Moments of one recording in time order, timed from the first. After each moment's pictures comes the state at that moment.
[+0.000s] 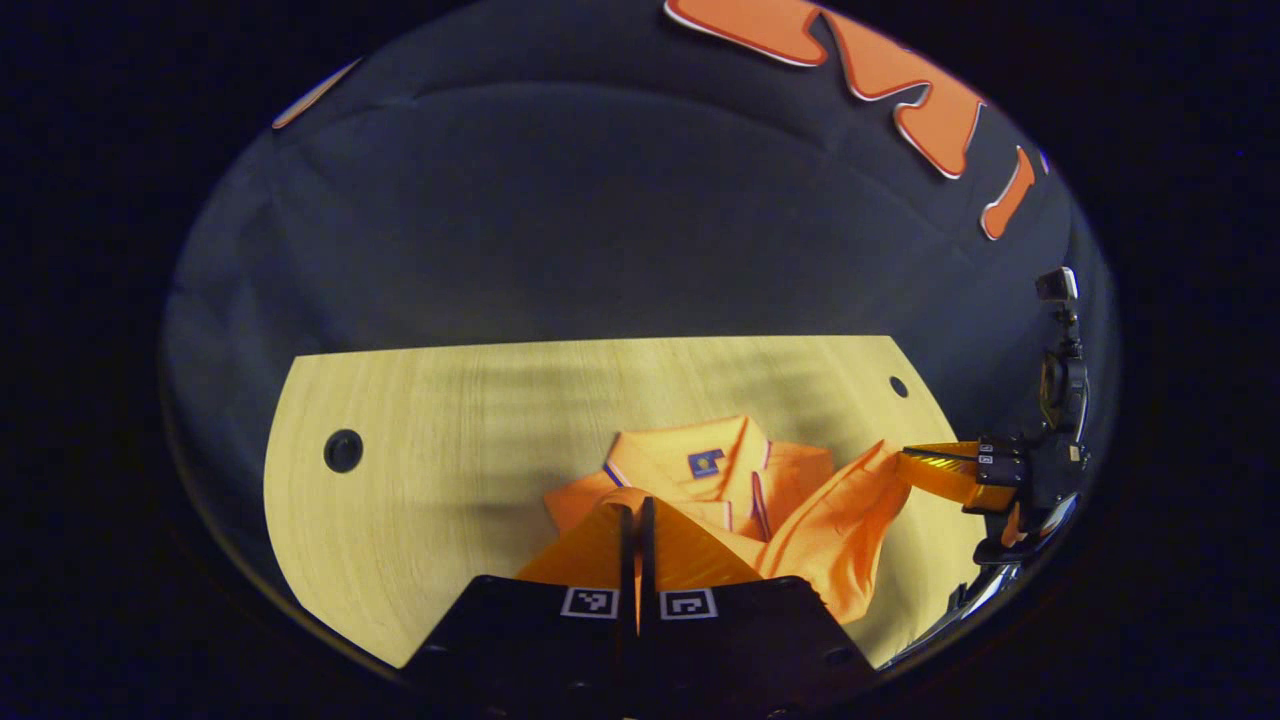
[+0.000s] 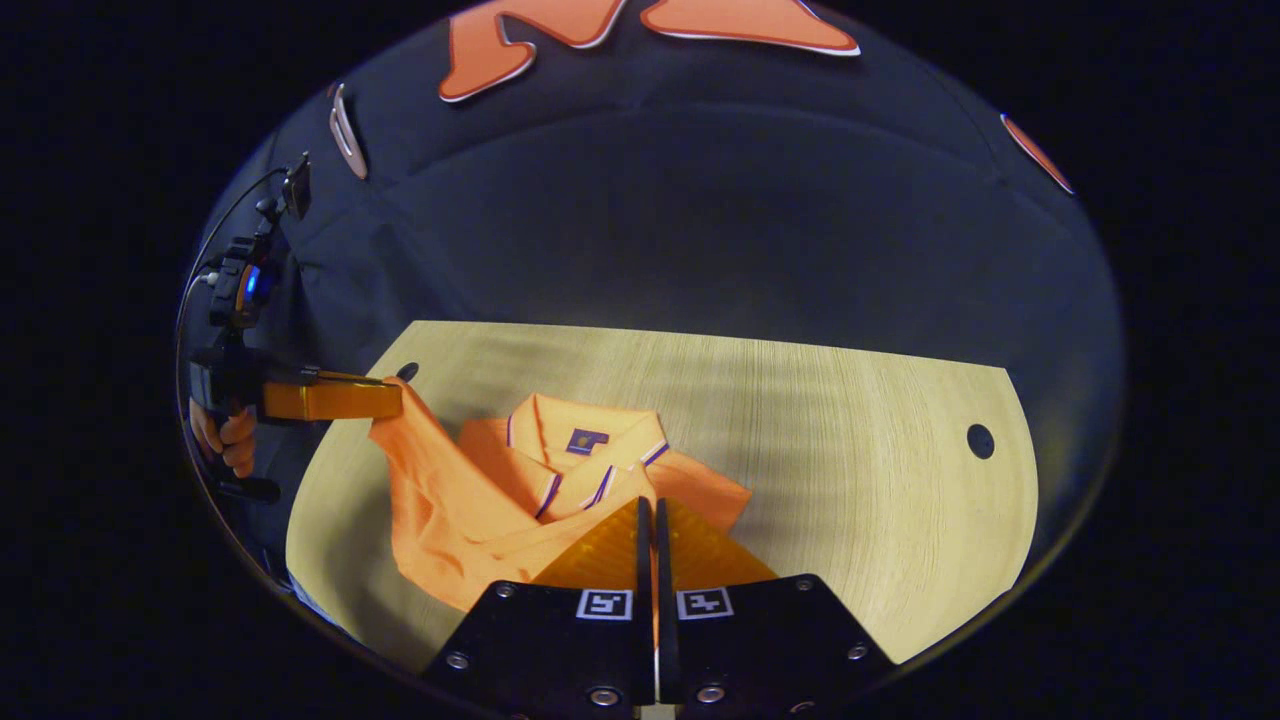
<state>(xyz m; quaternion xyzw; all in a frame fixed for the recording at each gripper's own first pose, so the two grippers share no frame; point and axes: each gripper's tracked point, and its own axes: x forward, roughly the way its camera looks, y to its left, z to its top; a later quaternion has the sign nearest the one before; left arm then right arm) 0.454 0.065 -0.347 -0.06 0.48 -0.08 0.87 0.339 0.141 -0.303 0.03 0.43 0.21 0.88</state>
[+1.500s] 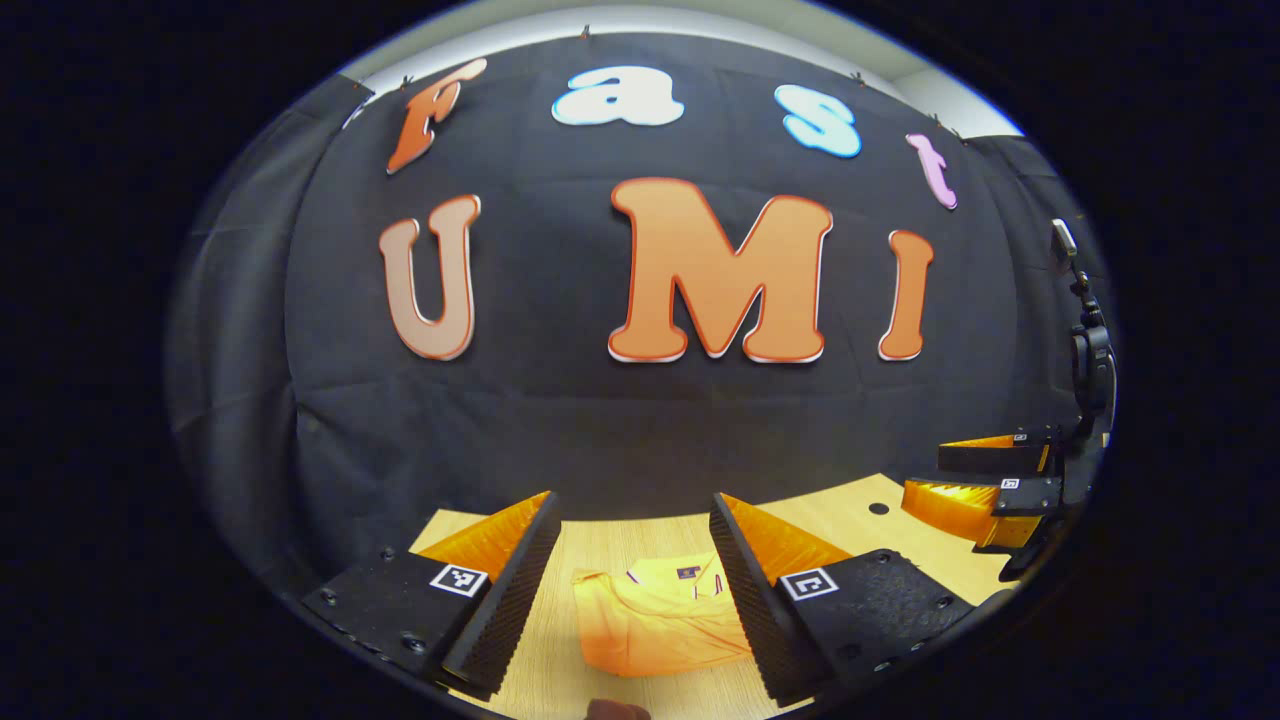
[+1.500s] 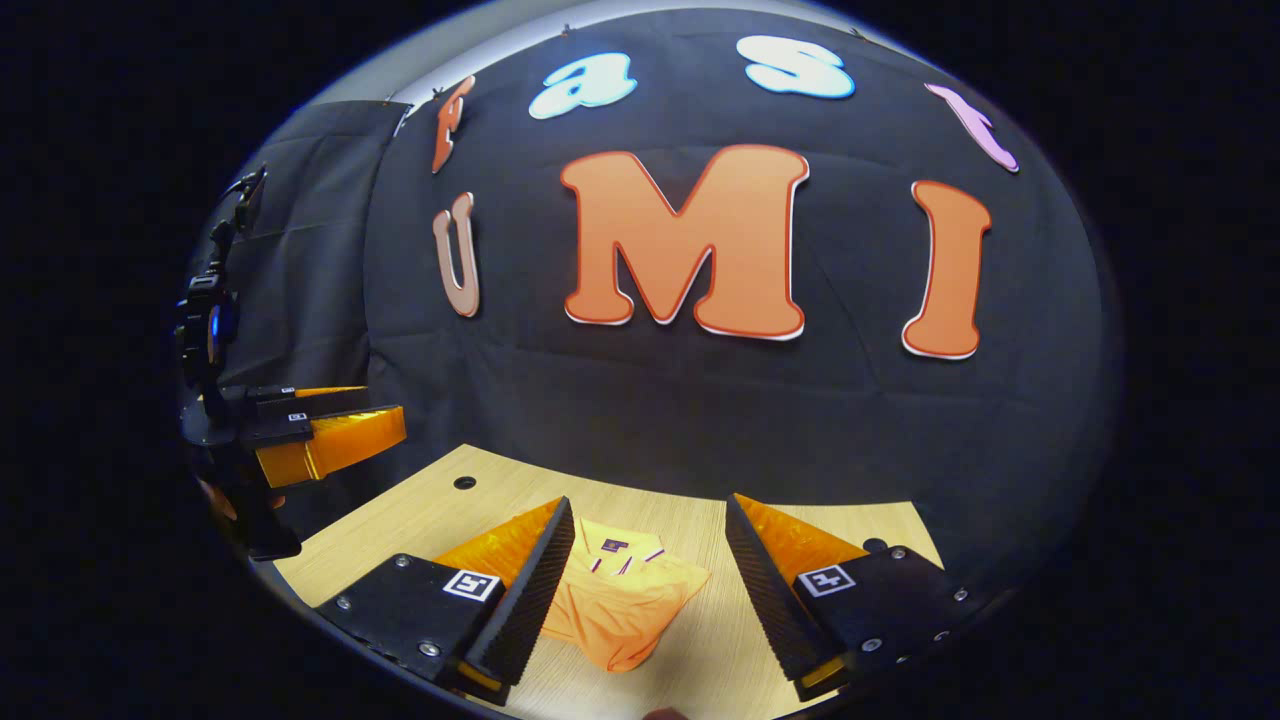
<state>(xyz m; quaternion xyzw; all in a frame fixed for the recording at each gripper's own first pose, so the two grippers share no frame) 0.284 0.019 -0.057 0.01 0.13 0.01 0.99 0.205 0.093 -0.063 0.02 0.13 0.20 0.97</state>
